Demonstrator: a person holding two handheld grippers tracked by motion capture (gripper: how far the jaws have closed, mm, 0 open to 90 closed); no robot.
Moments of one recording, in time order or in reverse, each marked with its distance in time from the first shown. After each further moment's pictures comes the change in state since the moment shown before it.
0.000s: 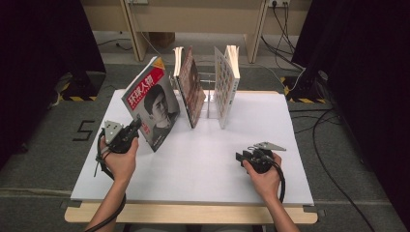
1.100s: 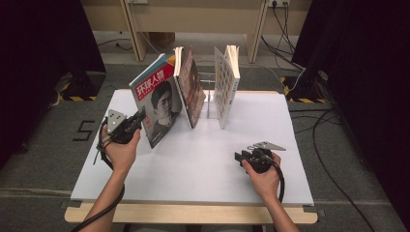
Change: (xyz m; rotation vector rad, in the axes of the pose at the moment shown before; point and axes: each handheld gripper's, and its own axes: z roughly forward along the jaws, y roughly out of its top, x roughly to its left) left arm -0.001 0.021 0.016 -0.002 -0.093 0.062; right arm 0.002 0.001 0.000 -0.002 0.016 0.003
